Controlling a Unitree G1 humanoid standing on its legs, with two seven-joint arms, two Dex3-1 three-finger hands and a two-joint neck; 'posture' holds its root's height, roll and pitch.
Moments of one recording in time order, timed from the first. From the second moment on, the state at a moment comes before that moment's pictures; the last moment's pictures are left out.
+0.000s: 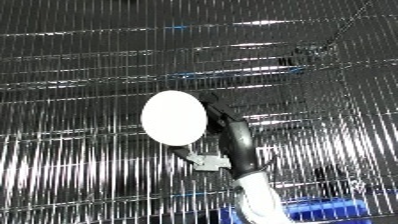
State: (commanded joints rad) left arm -0.30 0.40 -0.34 0.20 -0.82 -0.24 0.03; right arm -0.91 -0.47 0.34 0.29 0.45 -0.19 -0.18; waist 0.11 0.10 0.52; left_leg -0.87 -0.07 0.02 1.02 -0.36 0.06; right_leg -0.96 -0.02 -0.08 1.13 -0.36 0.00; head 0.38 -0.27
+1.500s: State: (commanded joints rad) left arm -0.16 0.40 -0.11 0.21 -0.81 -0.29 -0.03; right arm -0.19 -0.47 -0.04 -0.13 0.26 -0.54 -0.48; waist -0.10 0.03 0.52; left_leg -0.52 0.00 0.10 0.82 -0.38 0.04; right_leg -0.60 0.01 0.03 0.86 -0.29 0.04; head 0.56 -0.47
